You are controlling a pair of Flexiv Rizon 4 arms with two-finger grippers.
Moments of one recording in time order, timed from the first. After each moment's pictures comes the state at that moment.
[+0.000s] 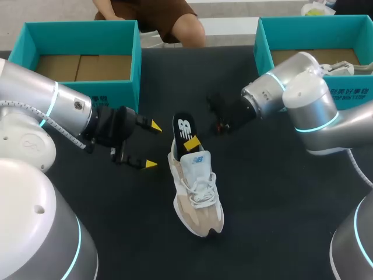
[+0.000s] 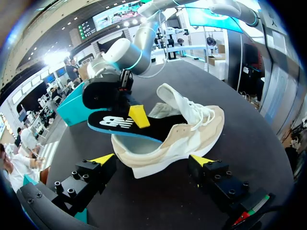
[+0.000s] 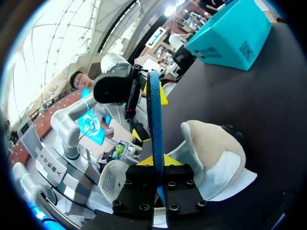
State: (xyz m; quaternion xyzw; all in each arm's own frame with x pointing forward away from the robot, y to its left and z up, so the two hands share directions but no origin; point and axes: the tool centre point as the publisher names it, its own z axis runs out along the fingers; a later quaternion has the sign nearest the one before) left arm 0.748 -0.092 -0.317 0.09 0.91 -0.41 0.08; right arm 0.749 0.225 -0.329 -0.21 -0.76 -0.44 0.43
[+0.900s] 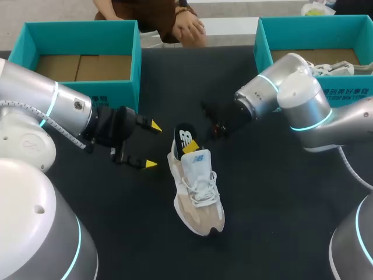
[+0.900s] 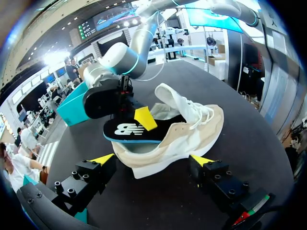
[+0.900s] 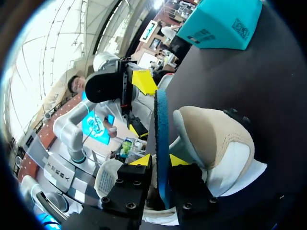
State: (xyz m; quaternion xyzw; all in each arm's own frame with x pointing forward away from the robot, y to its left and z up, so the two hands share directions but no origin) left arm 0.748 -0.092 -0.317 0.09 0.91 -0.41 0.08; right arm 0.744 0.228 -0.334 -0.22 -0.76 -0.40 0.47
